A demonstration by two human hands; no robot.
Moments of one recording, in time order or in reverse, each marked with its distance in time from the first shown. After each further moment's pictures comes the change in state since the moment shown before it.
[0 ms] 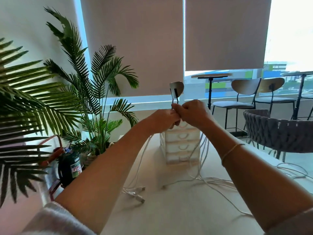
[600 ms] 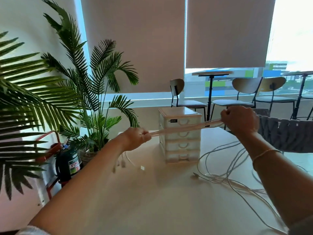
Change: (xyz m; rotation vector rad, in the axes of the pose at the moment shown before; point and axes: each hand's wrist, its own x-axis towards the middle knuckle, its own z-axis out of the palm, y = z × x) left_hand -0.028 -0.098 -0.009 0.304 -0.068 -0.126; right_hand -0.010 0.110 -0.016 -0.479 0.303 0.197
